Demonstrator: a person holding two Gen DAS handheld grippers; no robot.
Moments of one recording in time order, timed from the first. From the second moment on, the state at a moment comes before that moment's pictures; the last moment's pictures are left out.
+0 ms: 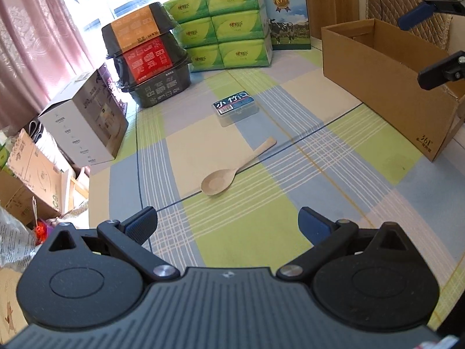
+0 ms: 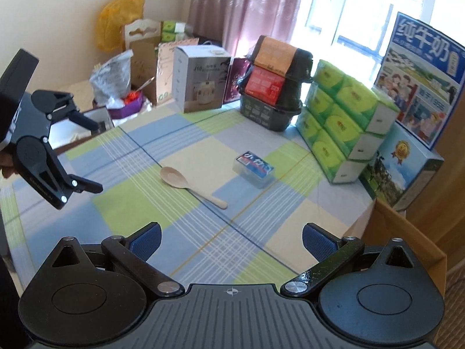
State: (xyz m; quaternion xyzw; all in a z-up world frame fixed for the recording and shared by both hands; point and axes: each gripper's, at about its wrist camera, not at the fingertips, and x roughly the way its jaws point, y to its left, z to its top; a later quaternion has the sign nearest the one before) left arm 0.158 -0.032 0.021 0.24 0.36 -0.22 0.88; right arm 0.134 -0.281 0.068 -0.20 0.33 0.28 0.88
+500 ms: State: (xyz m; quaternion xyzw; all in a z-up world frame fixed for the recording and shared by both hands) left arm 0.251 -0.042 -0.059 0.34 0.32 -0.32 0.82; right arm 0.244 -0.244 -0.008 -0.24 0.37 0.33 0.84
